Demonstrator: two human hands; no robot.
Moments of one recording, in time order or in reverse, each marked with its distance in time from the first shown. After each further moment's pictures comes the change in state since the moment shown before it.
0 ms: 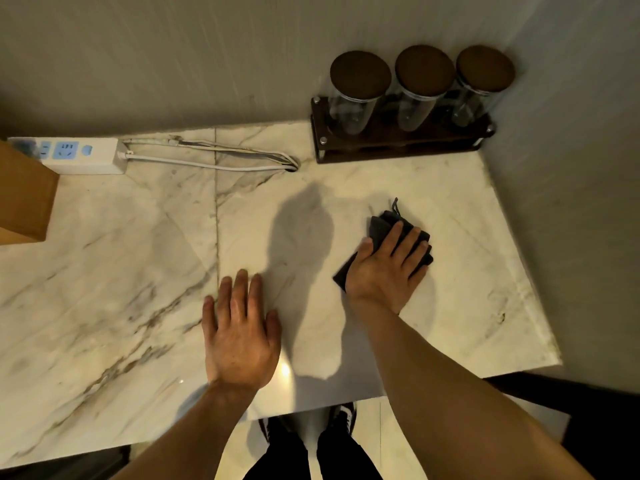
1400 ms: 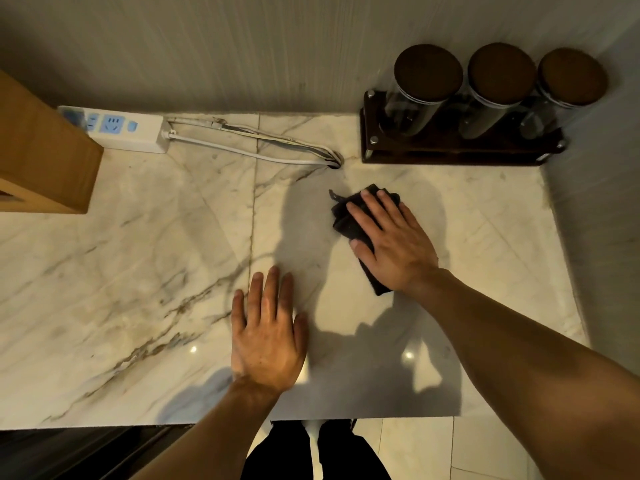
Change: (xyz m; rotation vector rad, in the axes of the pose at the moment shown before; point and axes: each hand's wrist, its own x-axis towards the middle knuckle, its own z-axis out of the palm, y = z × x) left_hand 0.003 0.000 -0.001 0.022 -0.004 0.002; right_hand 0.066 -0.028 -0.004 -0.304 -0.123 -1.086
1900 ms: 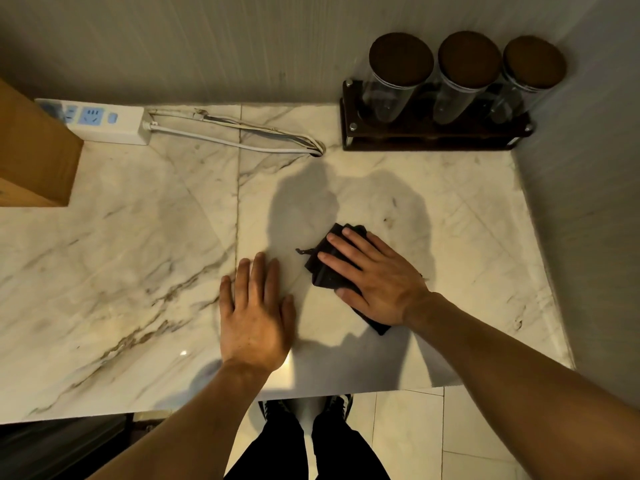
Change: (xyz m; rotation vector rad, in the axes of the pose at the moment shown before) left_hand -0.002 -0.002 0.002 -0.035 0.035 0.028; right_hand -0.066 -0.014 0.009 -0.033 -0.075 -0.316
